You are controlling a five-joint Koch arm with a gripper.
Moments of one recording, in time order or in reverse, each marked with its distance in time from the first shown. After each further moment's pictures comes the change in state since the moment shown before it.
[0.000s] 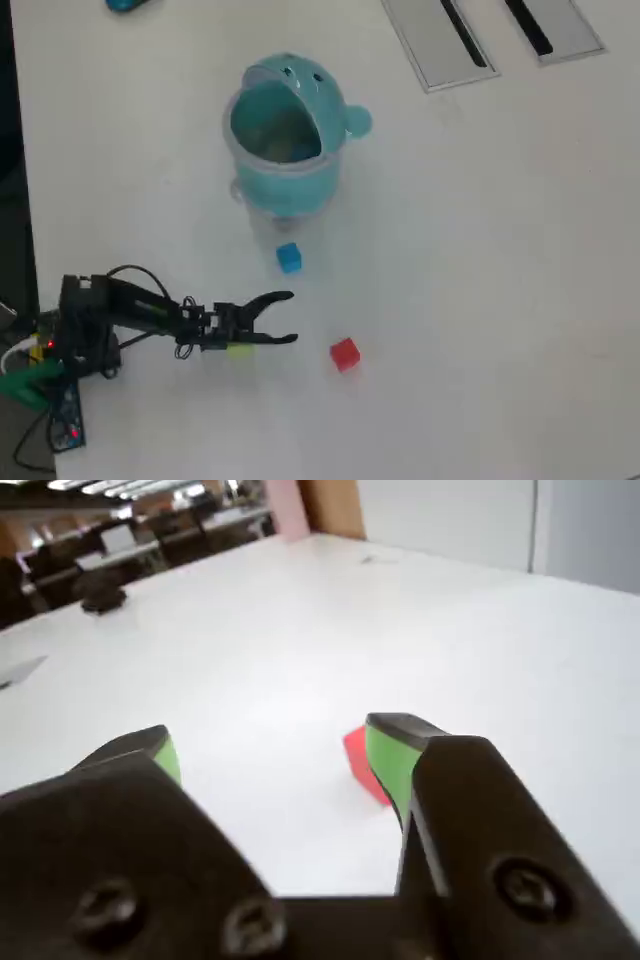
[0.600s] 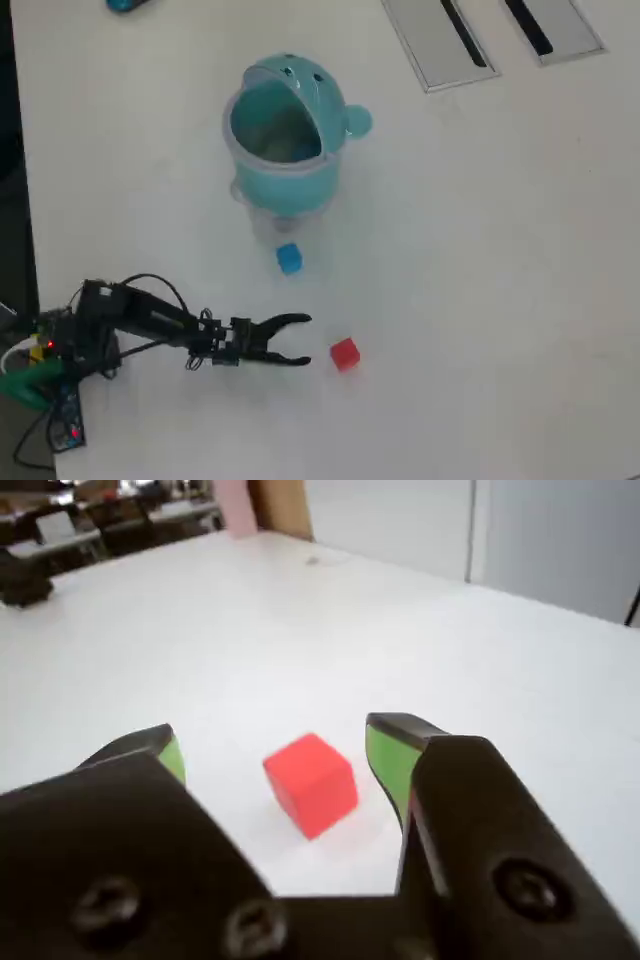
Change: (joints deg) arm 6.2 -4.9 -8.1 3.4 -3.6
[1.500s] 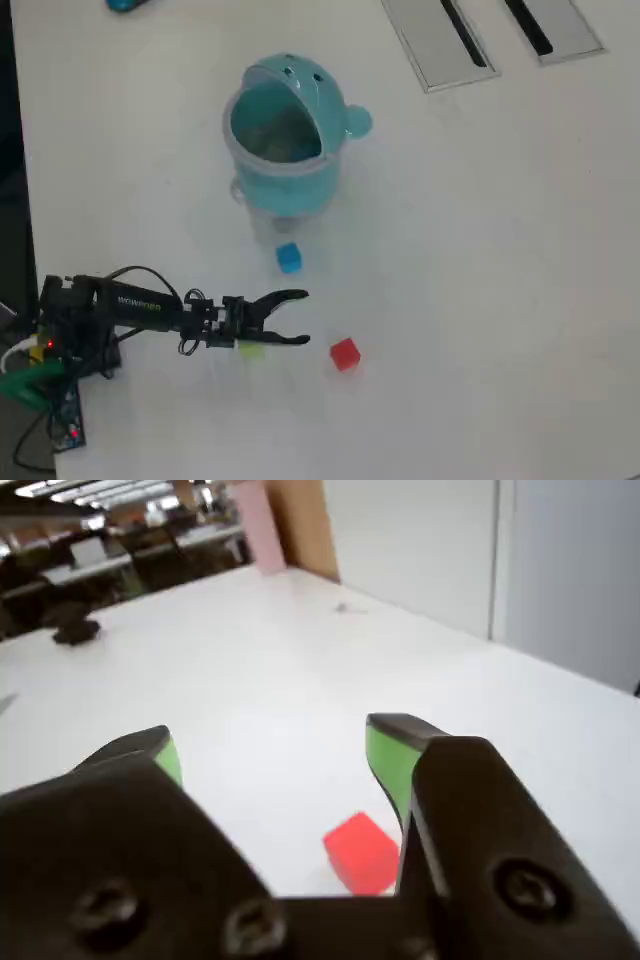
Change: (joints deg) arm -2.8 14.2 -8.6 20.5 1.9
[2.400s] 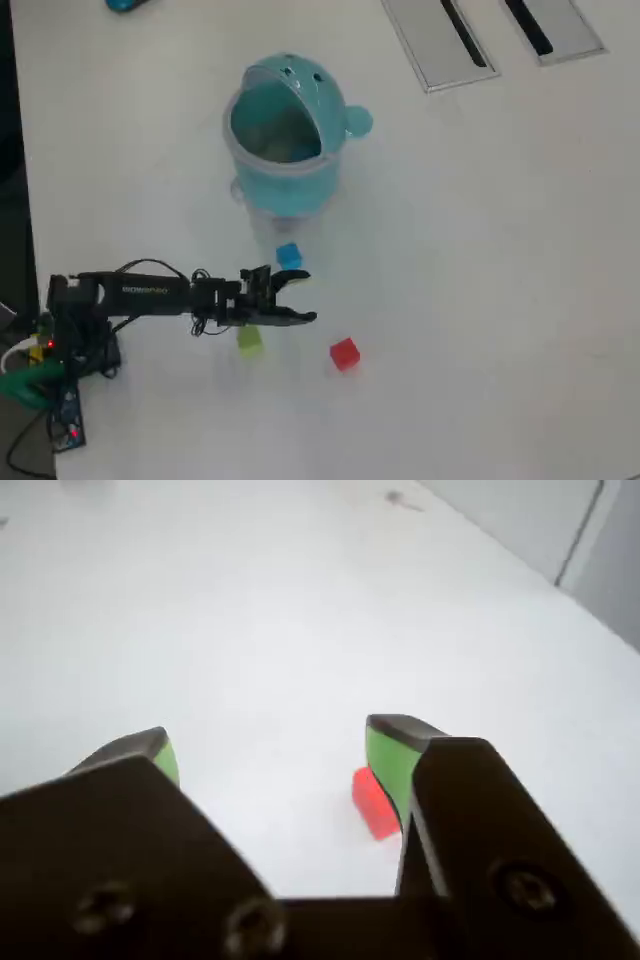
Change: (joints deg) arm -6.5 -2.8 -14.2 27.8 -10.8
